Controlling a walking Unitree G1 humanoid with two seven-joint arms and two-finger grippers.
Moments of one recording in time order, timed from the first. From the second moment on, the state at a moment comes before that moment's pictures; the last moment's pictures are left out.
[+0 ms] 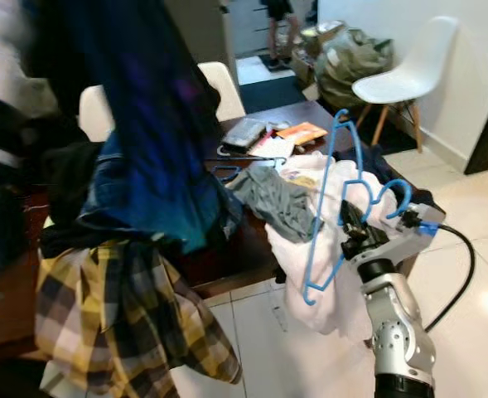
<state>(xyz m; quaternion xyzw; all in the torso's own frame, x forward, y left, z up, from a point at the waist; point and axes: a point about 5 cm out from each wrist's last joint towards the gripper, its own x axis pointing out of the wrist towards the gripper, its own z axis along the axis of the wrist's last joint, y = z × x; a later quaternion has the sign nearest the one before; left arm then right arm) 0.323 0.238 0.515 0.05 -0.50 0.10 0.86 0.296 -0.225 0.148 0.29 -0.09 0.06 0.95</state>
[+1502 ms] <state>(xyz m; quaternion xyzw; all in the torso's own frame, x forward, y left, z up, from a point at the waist) 0.409 0.214 0.358 -0.01 -0.20 0.00 0.98 0.302 -0.221 0.148 0.29 -0.10 0.07 0.95</state>
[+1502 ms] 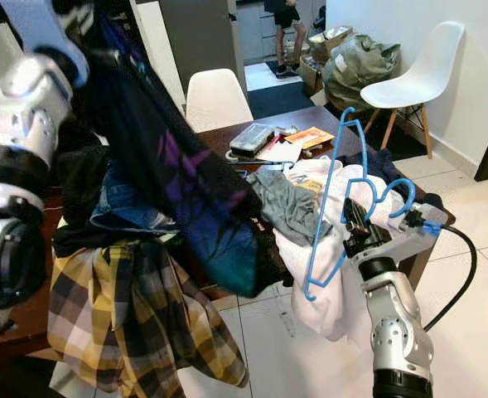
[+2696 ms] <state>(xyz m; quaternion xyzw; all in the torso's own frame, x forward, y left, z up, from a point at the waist) 0.396 0.180 0.328 -0.03 -0.23 -0.08 0.97 0.288 -0.213 0.163 0.30 -0.14 0.14 0.93</state>
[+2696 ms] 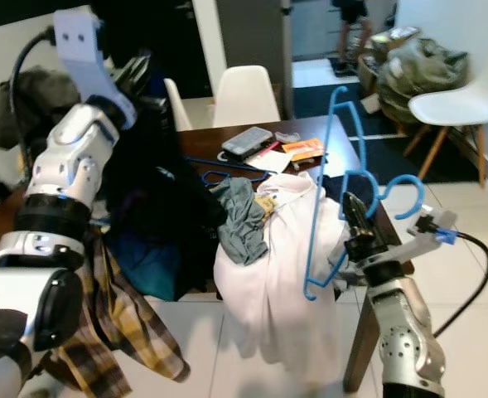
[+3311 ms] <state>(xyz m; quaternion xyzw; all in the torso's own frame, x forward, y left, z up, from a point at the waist) 0.393 0.191 0.319 -0.03 -0.22 -0.06 0.97 0.290 -0.222 0.159 0.30 -0.13 0.12 0.94</state>
